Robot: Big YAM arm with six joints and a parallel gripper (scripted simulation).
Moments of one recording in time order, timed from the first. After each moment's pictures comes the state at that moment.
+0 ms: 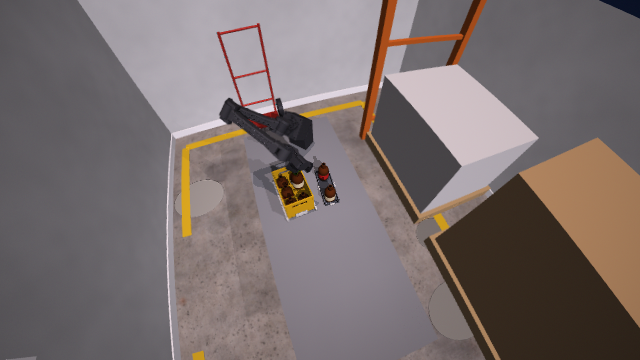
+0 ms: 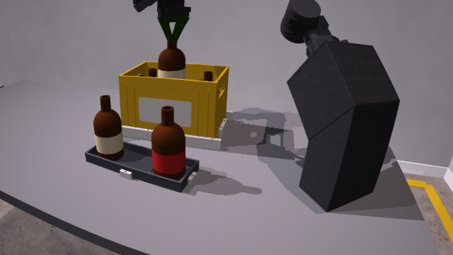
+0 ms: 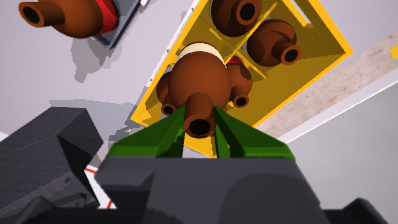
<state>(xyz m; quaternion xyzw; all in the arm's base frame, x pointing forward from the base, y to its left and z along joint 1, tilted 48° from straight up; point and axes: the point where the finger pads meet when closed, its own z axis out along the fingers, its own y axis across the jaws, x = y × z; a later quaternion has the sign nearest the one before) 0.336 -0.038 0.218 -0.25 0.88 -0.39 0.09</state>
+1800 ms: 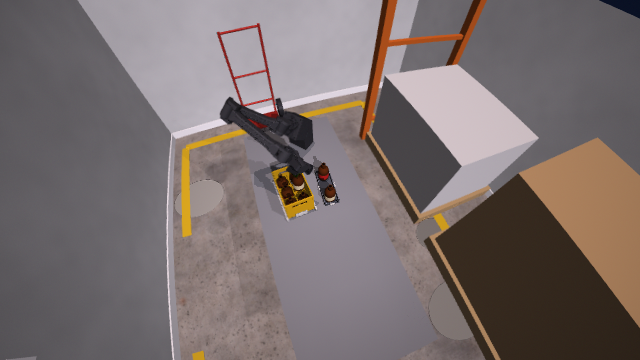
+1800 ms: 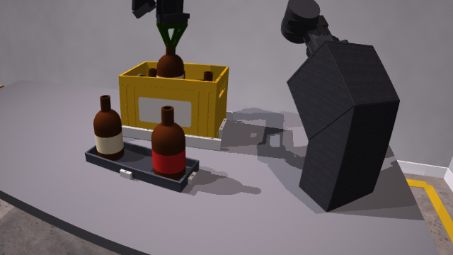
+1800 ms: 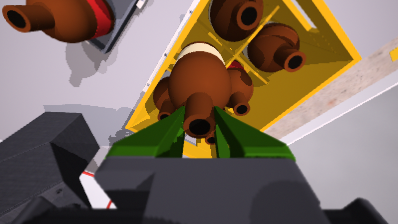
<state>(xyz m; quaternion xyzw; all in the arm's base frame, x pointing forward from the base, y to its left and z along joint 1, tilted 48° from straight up) 0.345 -0.049 0.208 -0.25 0.88 -0.39 0.09</state>
